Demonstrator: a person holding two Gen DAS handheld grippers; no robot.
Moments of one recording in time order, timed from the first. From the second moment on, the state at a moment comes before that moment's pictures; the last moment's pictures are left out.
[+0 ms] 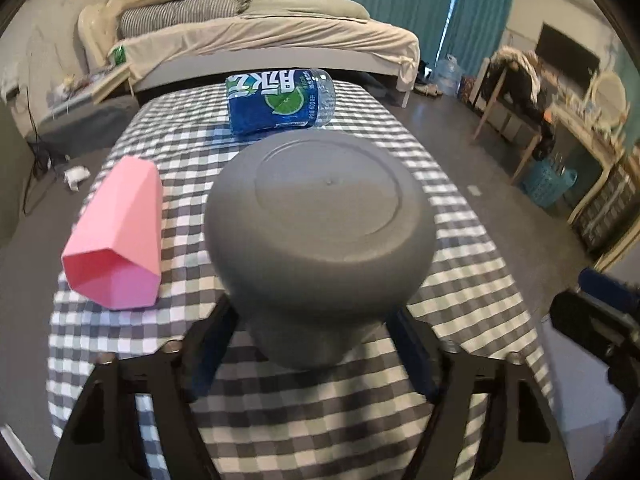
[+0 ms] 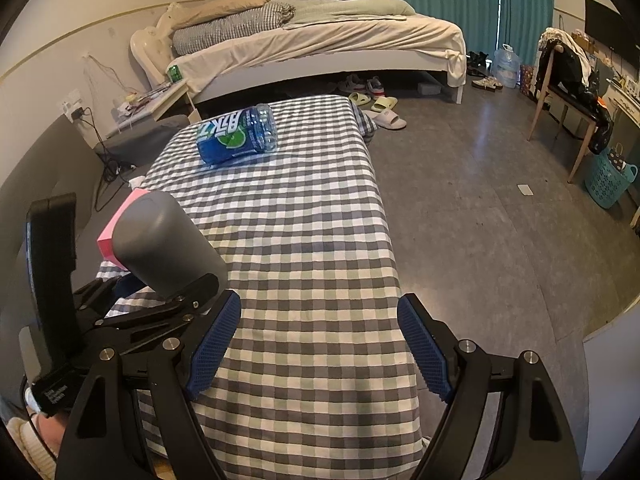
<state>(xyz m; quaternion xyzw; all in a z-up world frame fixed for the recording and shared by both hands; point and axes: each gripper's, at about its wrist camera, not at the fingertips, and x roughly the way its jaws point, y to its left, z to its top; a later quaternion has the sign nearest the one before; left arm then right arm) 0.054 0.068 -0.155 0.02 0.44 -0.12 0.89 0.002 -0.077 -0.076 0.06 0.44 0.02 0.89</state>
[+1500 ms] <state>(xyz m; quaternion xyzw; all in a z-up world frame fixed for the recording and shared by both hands) -0.130 0.135 -0.019 0.02 0.25 -0.06 0.97 -0.144 -0.054 0.012 0.05 0.28 0.02 0.96</state>
